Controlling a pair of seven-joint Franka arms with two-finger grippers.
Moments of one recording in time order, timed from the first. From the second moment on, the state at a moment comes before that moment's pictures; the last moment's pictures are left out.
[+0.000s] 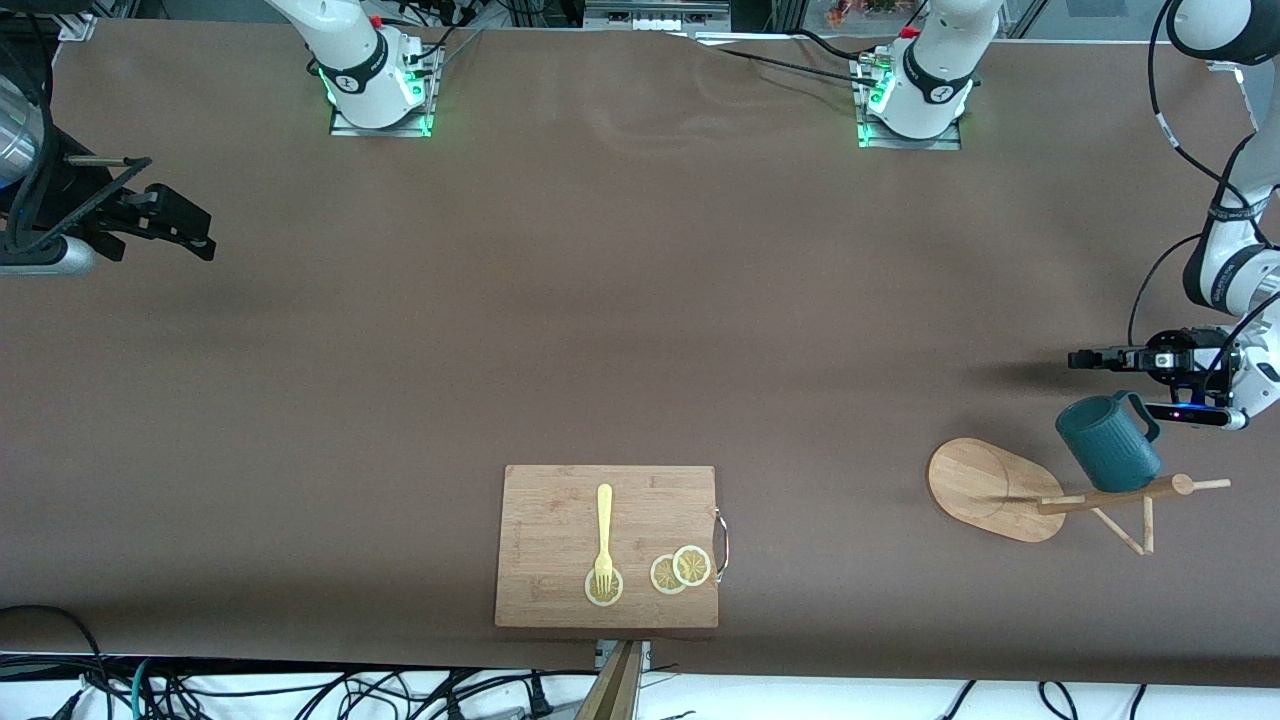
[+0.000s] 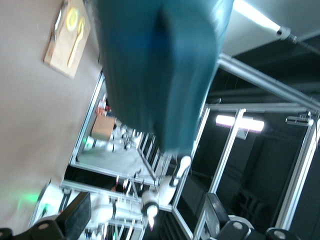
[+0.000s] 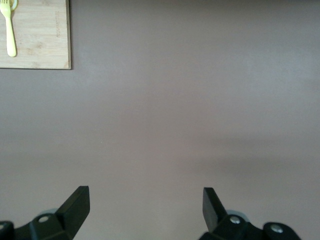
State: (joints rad) left arm 0.73 0.86 -0.15 -1.53 -1.25 1.09 0.44; right arm 0.05 0.06 0.04 -1.50 -0.01 1.55 0.07
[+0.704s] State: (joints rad) left arm 0.76 0.77 -0.16 -1.37 -0.92 0.87 0.41; right arm 0.05 0.06 0.04 -1.50 -0.01 1.48 0.07
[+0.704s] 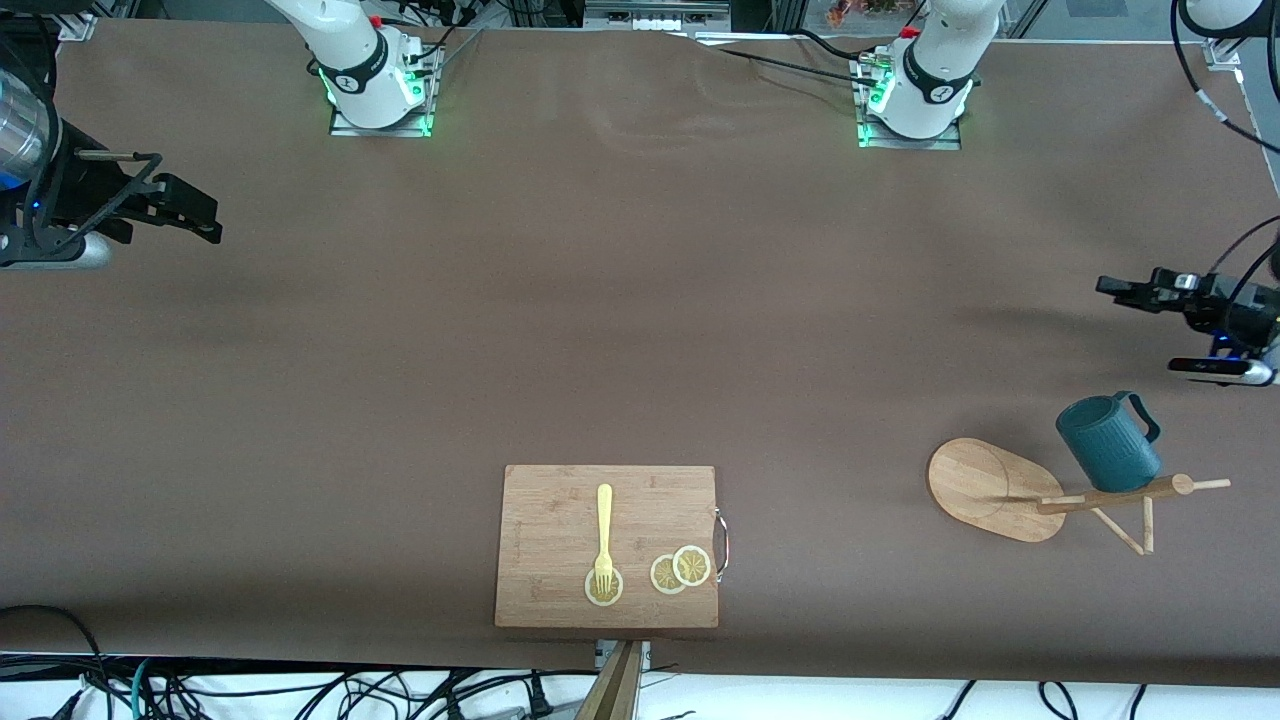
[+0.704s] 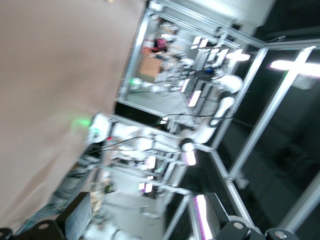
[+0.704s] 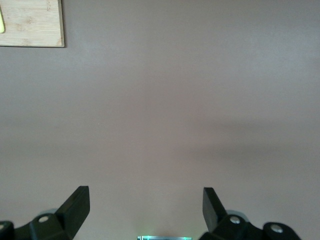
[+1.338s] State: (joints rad) left arm 0.50 0.42 -0.18 -1.31 -0.52 1.08 0.39; right arm 0.05 0.06 0.04 -1.50 -0.01 1.48 0.07
